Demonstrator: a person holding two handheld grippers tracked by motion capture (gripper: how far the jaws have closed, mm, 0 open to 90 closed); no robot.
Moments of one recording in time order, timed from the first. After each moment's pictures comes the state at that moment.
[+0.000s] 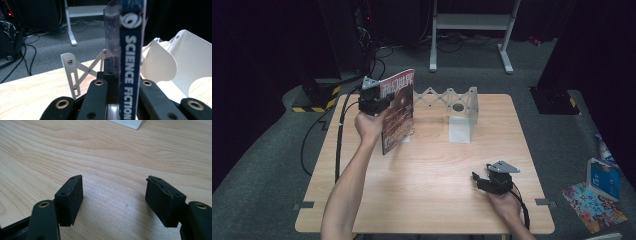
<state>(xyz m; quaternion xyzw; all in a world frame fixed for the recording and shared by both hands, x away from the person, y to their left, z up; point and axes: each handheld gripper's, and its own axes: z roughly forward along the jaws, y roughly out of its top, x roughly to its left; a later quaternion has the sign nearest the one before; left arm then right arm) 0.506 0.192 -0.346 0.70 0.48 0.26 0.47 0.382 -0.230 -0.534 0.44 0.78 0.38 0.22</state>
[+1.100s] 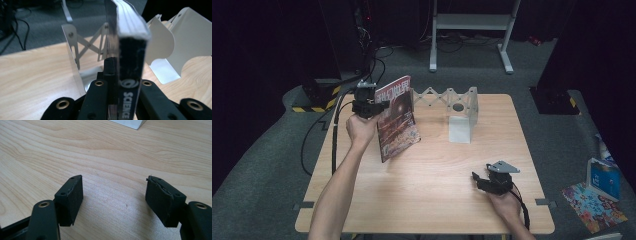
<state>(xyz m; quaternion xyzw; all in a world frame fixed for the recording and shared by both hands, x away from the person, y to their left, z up) 0.496 0.208 -0.334 0.73 0.50 0.21 0.42 0.383 -0.231 -0.534 0.43 0.78 0.38 0.22</state>
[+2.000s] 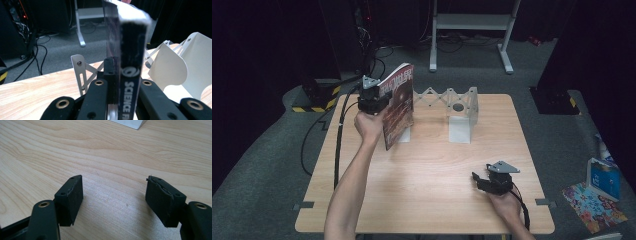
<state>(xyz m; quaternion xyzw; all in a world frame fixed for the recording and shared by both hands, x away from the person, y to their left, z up) 0.505 0.189 -0.342 0.68 0.49 0.29 0.46 0.382 -0.231 -0.534 0.43 0.78 0.38 0.22</state>
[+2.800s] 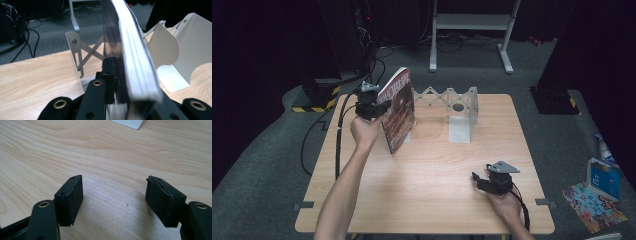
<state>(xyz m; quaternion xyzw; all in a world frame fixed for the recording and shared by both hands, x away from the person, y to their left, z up) 0.495 0.198 -0.344 0.72 0.51 0.23 0.42 0.382 -0.231 -0.534 0.43 0.78 0.38 0.22</state>
